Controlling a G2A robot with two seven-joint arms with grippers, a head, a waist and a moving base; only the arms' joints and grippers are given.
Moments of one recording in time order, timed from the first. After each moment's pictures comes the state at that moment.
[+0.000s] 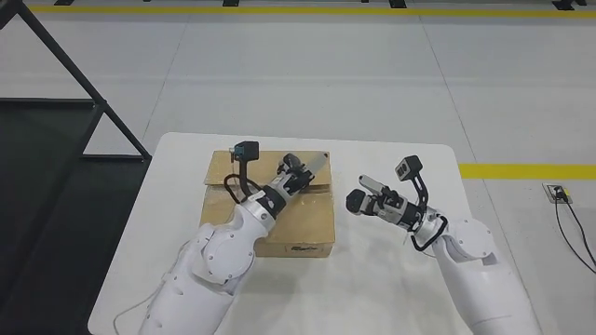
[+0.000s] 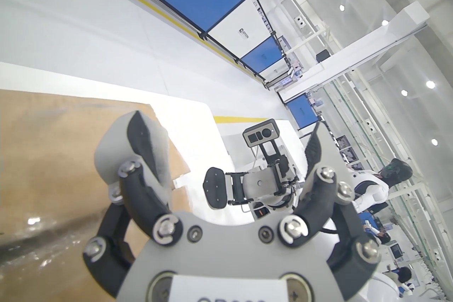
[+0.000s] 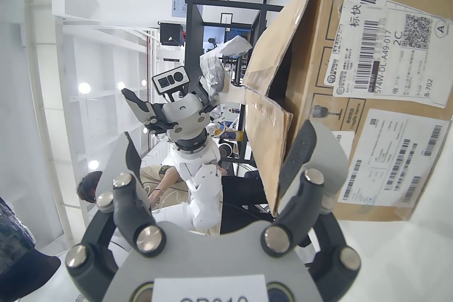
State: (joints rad) left arm 0.84 -1.31 -1.05 -1.56 0.29 -0.05 -0.20; right arm -0.84 -1.26 1.33 -1.19 0.42 -0.26 1.00
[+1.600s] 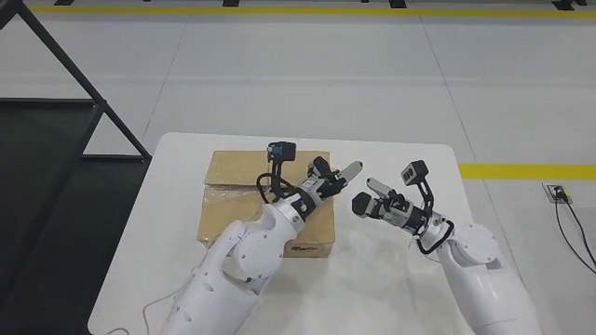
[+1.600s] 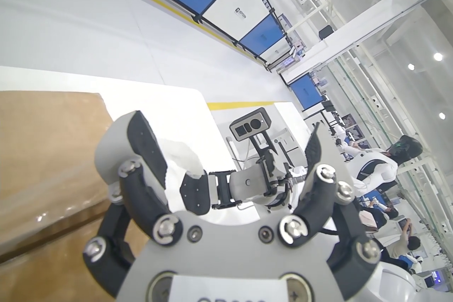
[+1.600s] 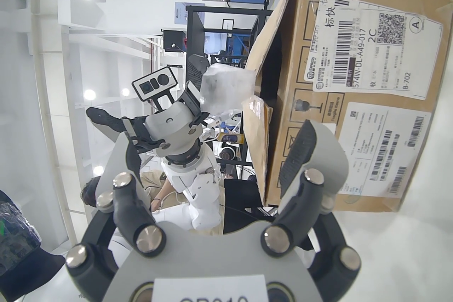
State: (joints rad) left arm 0.79 -1.39 -0.95 -1.52 0.37 -0.04 -0.21; right arm -0.85 -1.24 1.33 -1.16 0.46 -0.28 1.00
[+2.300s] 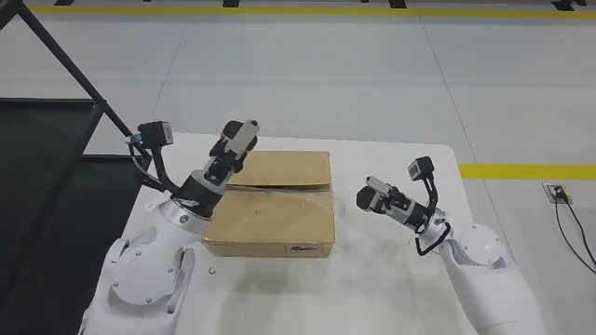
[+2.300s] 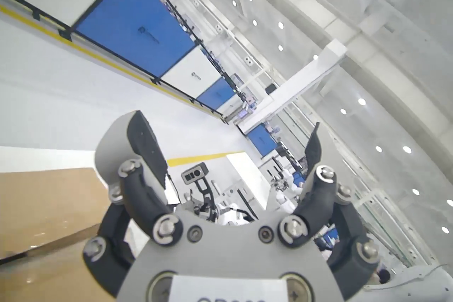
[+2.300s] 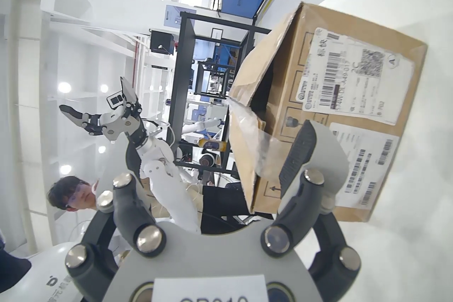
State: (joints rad) left arm 1.05 -1.32 -1.50 -1.97 0.15 -0.12 -0.37; right arm -0.86 -1.22 1.32 -1.21 0.30 -0.35 0.88
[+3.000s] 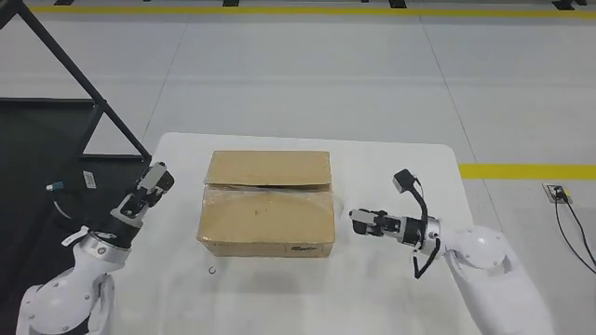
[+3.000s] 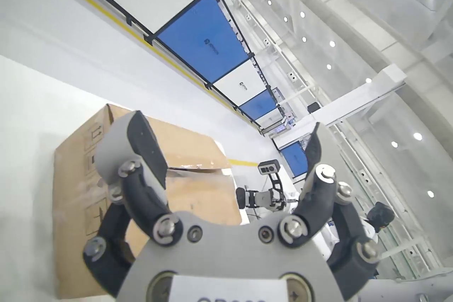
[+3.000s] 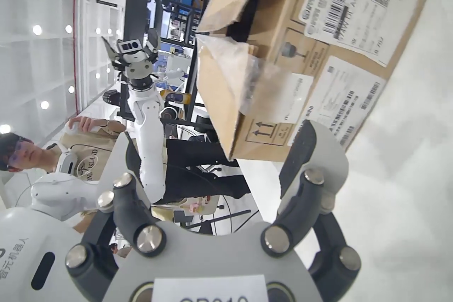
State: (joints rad) left arm 1.23 -1.26 -1.83 -1.80 0.04 -0.29 -0.58; right arm -0.89 -1.18 1.31 -1.32 0.14 -0.27 1.07
